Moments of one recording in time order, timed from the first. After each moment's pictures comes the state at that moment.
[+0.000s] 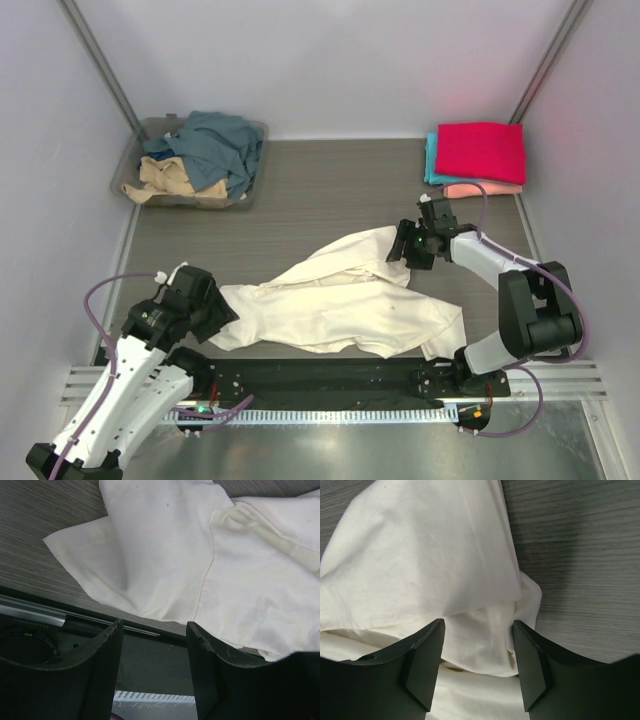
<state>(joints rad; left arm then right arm) -0.41 0.61 0.65 -1.13 -0.09 -1.00 0.22 1.47 0.82 -0.38 -0.19 0.48</state>
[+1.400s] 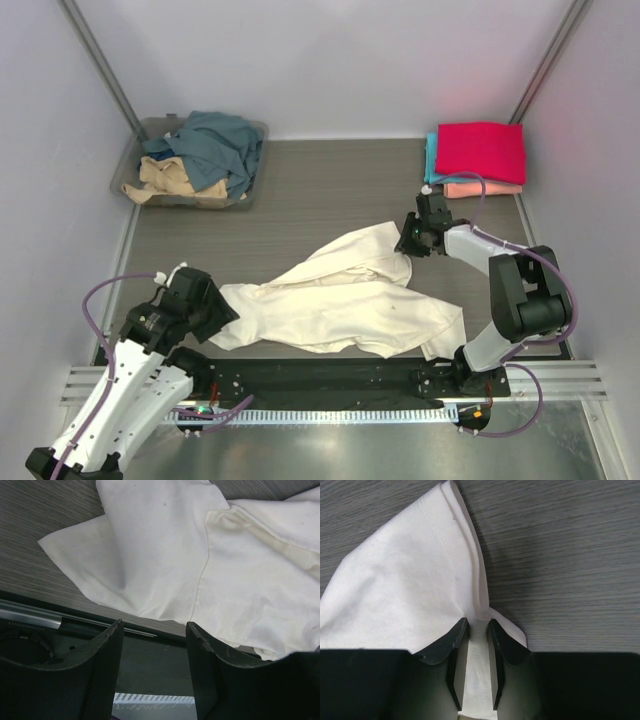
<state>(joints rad) -0.41 0.57 0.65 -1.13 -0.08 -1.00 0.21 1.60 0.86 -0.22 -0.08 0.51</state>
